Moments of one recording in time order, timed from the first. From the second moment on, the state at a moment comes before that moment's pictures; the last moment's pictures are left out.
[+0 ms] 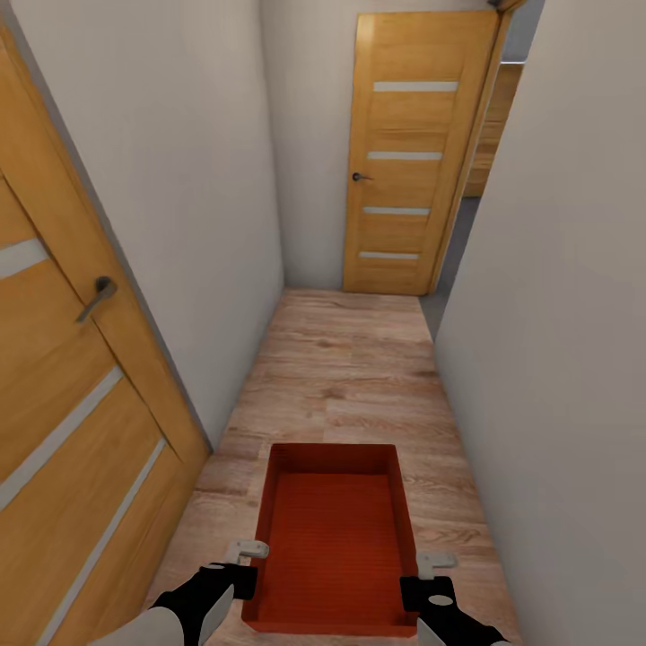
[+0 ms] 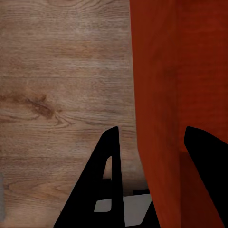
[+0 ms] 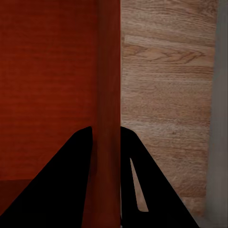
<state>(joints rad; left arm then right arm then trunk) -0.62 -0.09 0.01 -0.16 -0.10 0.17 0.07 -0.54 0.03 0.65 -0.20 -0.58 -0.04 -0.29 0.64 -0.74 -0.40</state>
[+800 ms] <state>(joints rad) -0.62 -0.09 0.01 -0.16 -0.10 0.17 0.07 -0.54 0.03 0.65 -0.20 -0.58 -0.04 -0.29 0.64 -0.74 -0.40</state>
